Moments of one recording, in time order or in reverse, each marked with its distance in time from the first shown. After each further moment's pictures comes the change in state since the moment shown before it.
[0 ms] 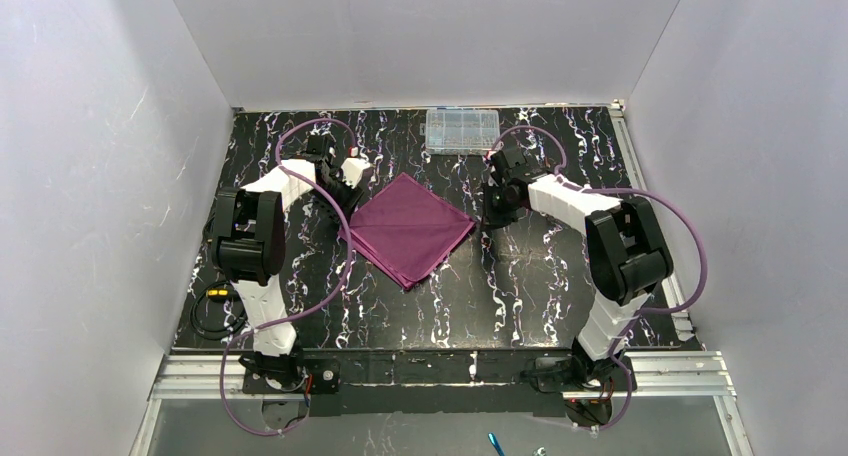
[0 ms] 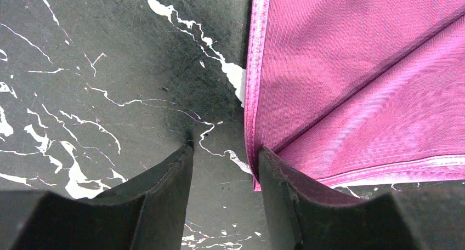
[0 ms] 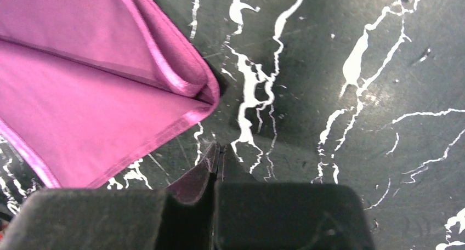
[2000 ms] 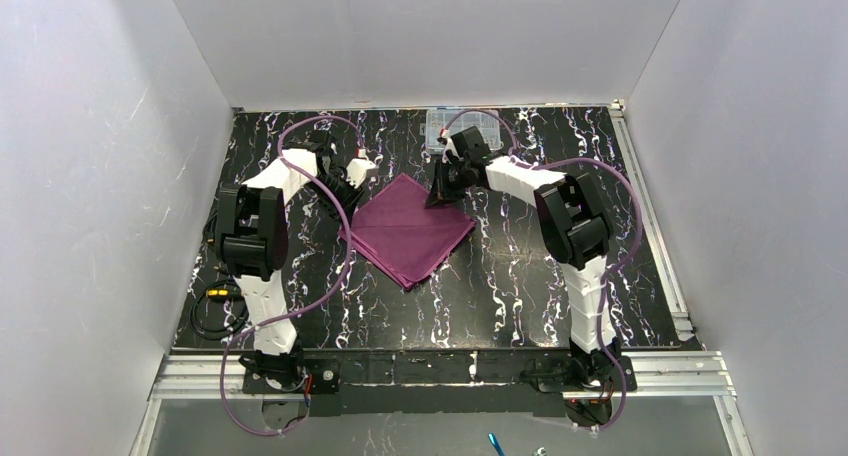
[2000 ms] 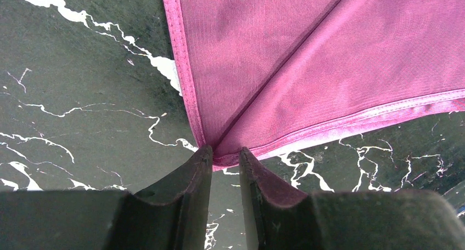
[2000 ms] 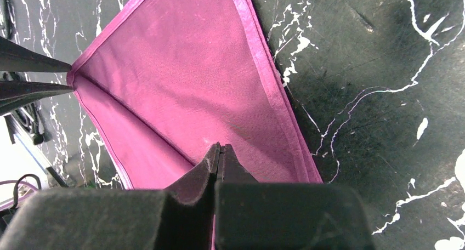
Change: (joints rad) left arm -0.007 0.041 0.128 -0.245 0.134 0.105; right arm 0.084 0.372 0.406 0.188 -0.289 0.082
